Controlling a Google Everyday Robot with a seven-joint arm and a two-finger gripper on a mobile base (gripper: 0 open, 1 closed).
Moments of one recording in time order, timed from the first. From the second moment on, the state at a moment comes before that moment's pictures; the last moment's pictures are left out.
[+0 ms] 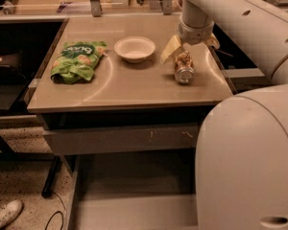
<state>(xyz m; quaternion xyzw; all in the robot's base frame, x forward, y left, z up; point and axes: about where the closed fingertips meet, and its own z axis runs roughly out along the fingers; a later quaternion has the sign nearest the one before) 0.730 -0.166 0.854 -0.14 0.98 -0.06 0.15</state>
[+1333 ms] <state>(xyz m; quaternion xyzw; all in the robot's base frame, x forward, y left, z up) 0.732 -0.173 0.818 -0.16 0.98 -0.05 0.11</state>
